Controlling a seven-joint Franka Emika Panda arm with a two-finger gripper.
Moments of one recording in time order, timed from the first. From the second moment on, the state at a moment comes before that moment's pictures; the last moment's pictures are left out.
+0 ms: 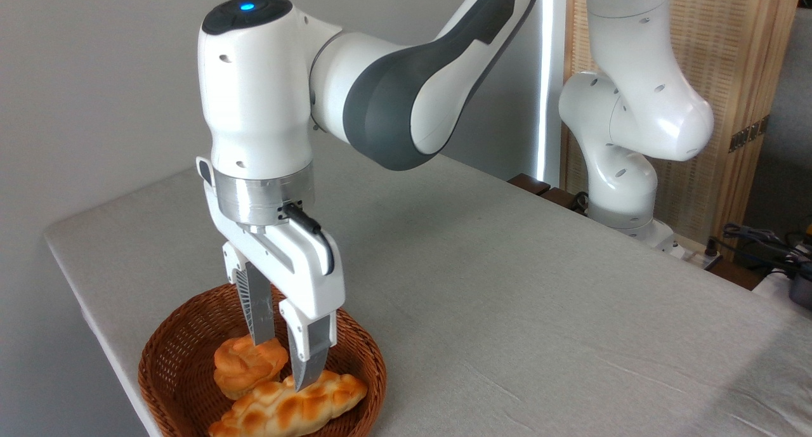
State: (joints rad) arm 0.00 0.21 0.06 -1.70 -0.12 2.05 0.85
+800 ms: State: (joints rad) arm 0.05 -0.02 -0.10 -1.61 -0.12 1.66 0.62
